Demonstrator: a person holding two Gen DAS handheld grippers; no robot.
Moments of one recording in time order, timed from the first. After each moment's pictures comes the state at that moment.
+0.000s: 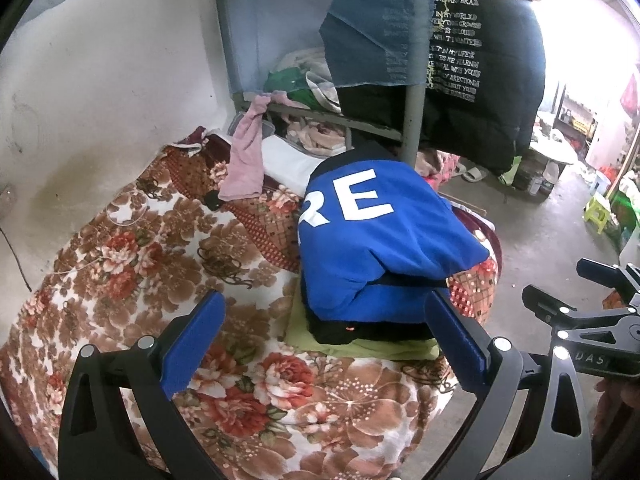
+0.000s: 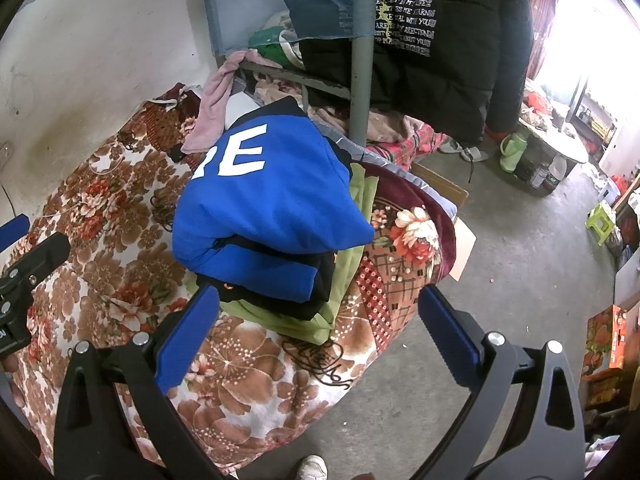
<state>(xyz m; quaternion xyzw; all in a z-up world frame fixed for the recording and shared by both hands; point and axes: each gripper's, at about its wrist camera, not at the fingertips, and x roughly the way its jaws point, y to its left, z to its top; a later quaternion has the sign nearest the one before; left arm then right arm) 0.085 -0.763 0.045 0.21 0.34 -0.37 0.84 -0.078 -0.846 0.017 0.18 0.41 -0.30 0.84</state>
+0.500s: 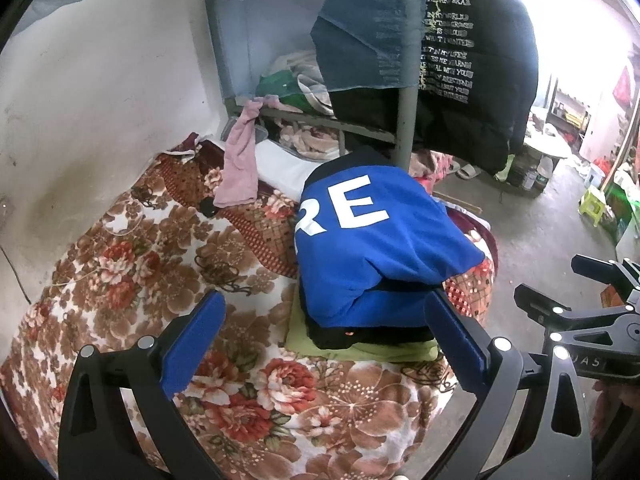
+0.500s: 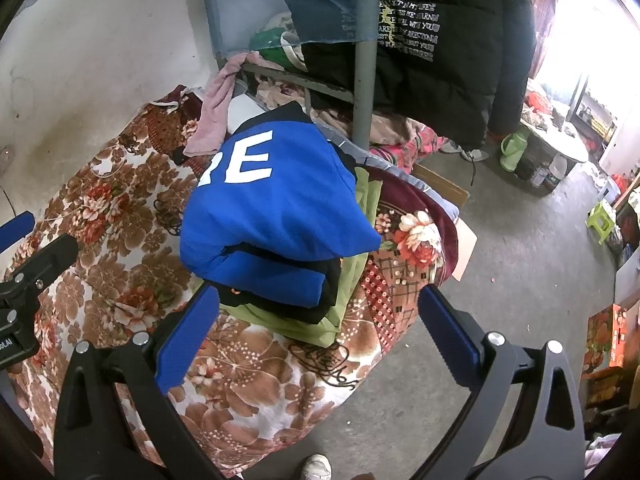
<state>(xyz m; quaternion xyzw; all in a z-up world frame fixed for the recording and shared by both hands) 0.092 -0.769 0.054 0.21 0.33 -0.38 0.83 -0.066 -0.841 0.024 0.18 0.41 -0.30 0.84</state>
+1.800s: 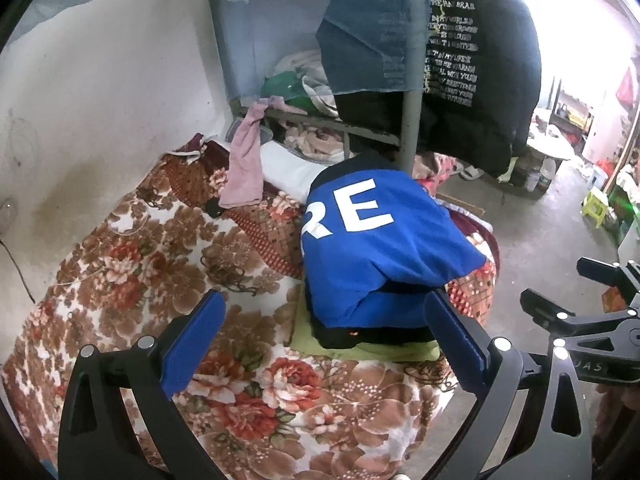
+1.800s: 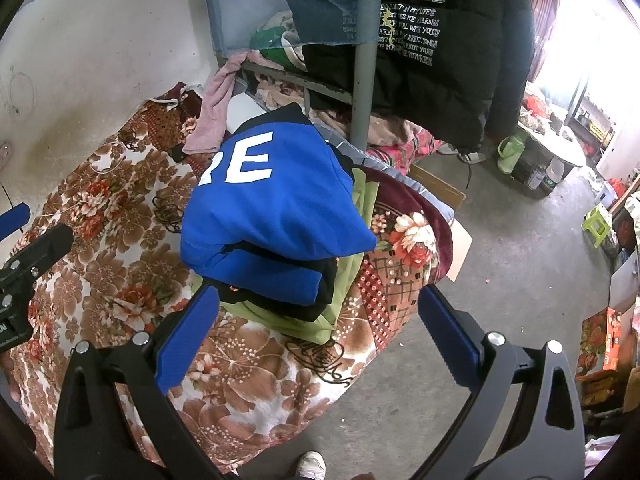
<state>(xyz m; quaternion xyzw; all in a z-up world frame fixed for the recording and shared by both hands) 0.090 -0.764 0.068 0.21 0.33 -0.38 0.84 -0.069 -0.834 0.031 0.18 0.41 -0.31 0.84</state>
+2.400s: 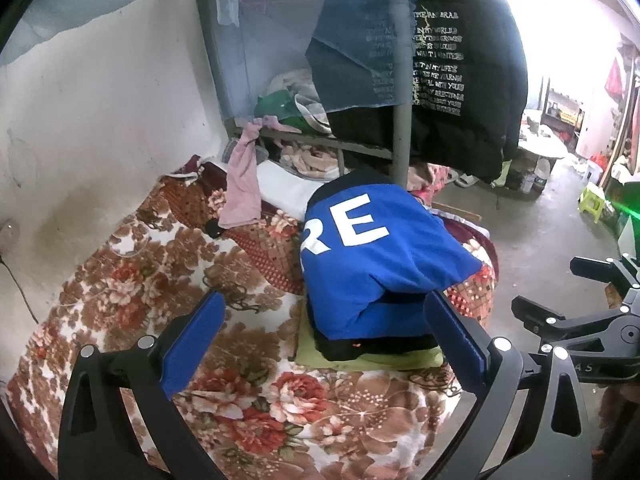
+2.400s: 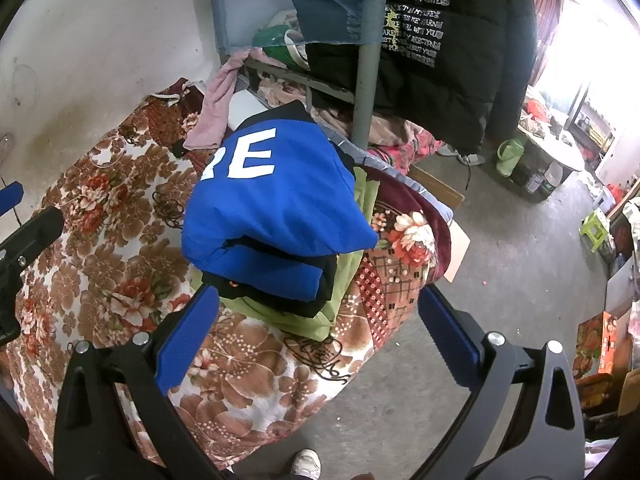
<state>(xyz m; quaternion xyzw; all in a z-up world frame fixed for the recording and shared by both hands) 0.087 -0.761 0.074 0.22 0.30 -0.40 0.84 -0.071 -0.829 0.037 0.17 0.42 -0.31 0.84</state>
